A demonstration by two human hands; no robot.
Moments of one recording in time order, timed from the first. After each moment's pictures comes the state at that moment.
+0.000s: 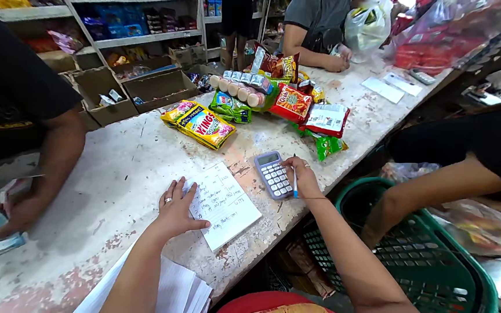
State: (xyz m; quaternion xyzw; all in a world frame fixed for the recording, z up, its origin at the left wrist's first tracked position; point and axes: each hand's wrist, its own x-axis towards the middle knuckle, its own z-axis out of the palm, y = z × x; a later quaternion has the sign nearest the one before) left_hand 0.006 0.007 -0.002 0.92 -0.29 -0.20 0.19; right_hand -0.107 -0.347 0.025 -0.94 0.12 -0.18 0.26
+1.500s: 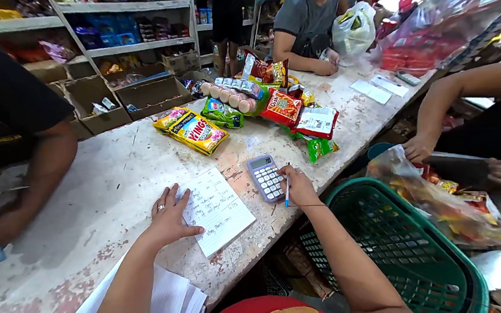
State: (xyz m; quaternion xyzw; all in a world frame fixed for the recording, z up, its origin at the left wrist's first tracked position) left_hand 0.006 0.008 -0.007 0.92 -0.28 -0.19 0.19; right_hand -0.120 -0.345 0.038 -0.95 0.19 -0.06 0.23
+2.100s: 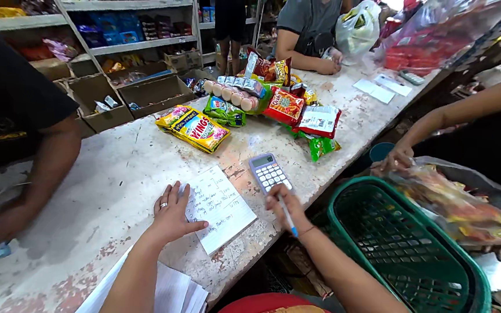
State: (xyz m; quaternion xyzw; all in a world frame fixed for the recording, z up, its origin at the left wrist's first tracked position) left_hand 0.004 0.007 -0.010 0.92 -0.28 -0.17 0.21; right_hand -0.153 -0.289 0.009 -0.88 0.03 -0.17 0.44
